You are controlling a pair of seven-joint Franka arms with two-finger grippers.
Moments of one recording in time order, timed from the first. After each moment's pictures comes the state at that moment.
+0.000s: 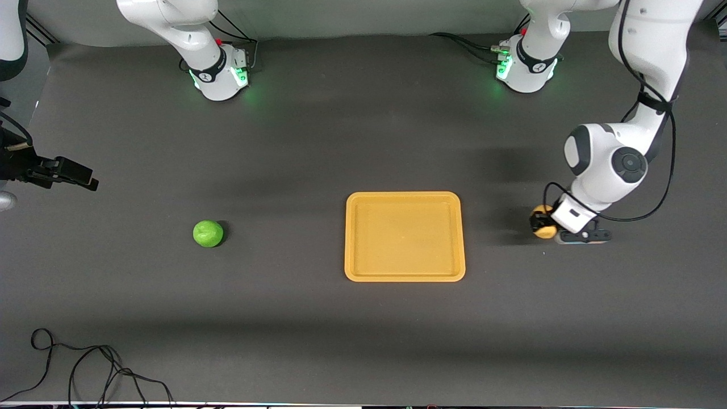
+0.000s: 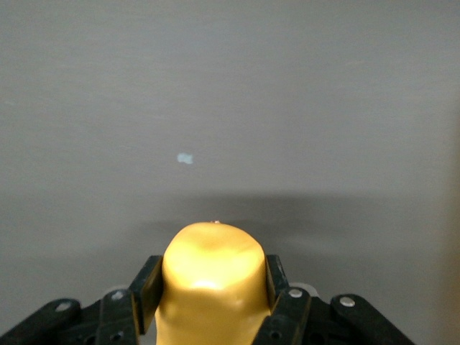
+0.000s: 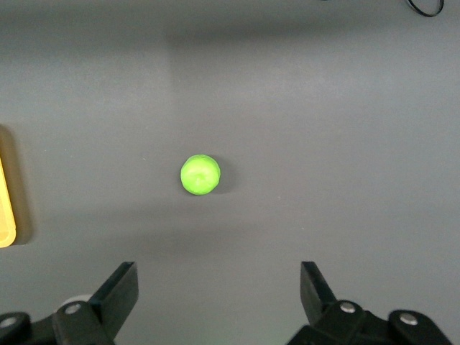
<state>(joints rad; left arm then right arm) -0.06 0.28 -0.06 -2.23 -0.11 2.55 -0.10 0.00 0.06 -0.06 -1.56 0.01 1.59 0.04</state>
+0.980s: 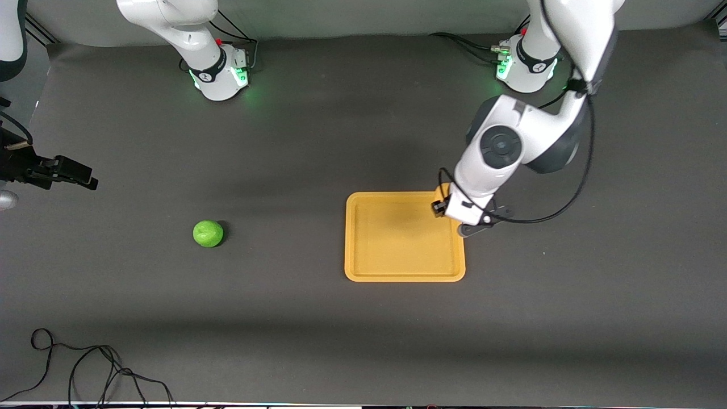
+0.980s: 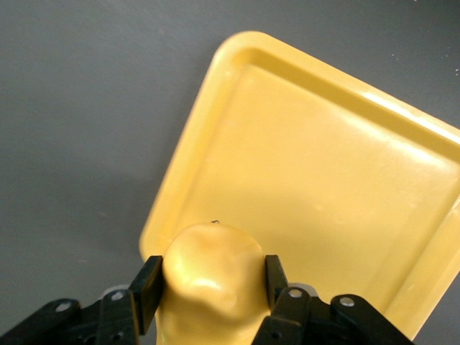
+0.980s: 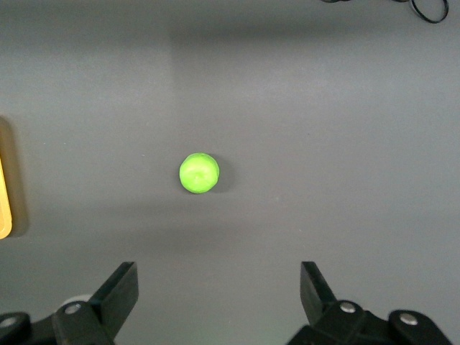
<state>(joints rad) -0.46 0.36 -0.08 -1.86 -0.05 2.21 -0.94 0.00 0.06 -0.06 -1.56 0.01 1.59 -0.01</state>
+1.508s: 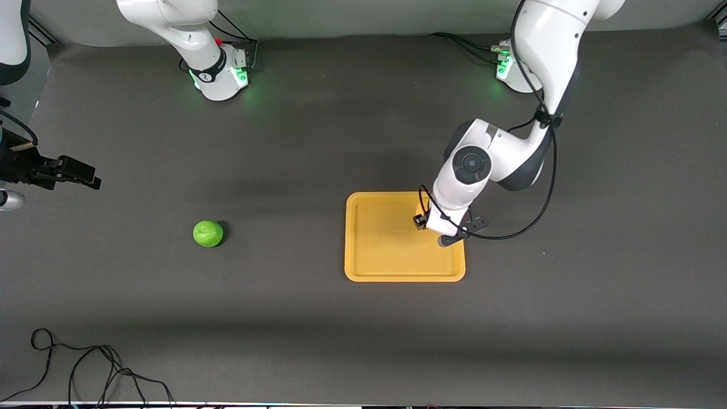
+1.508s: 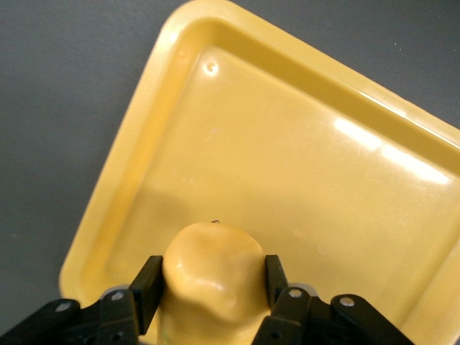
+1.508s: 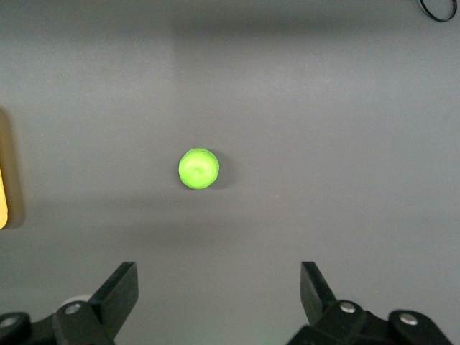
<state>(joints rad) -0.49 0.50 -0.08 -1.85 -0.05 2.40 -0.99 0.00 0.07 -0.06 -1.57 0.01 1.59 -0.02</state>
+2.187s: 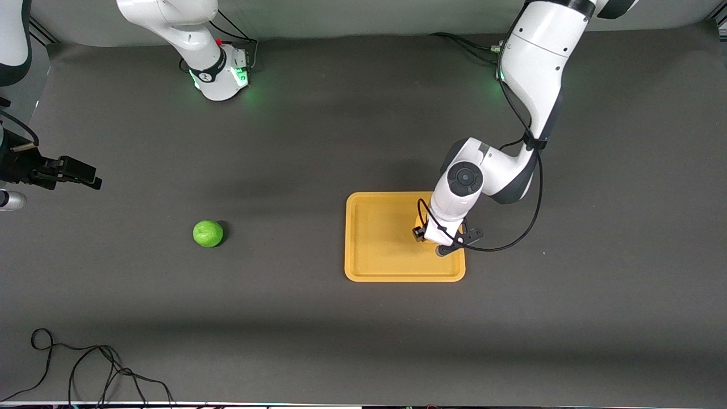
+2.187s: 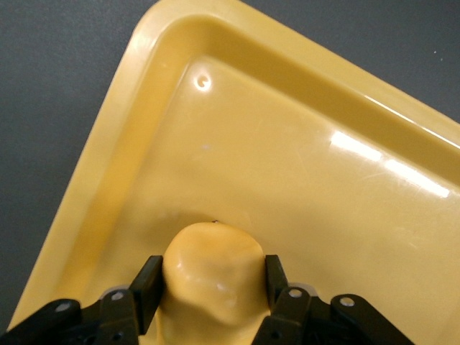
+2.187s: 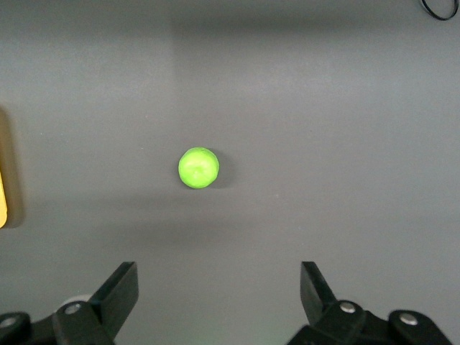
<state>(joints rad) -0.49 0.60 -0.06 -1.84 -0.01 2.53 -0.99 0.00 0.07 -0.06 -1.58 0.01 1.59 -0.02</state>
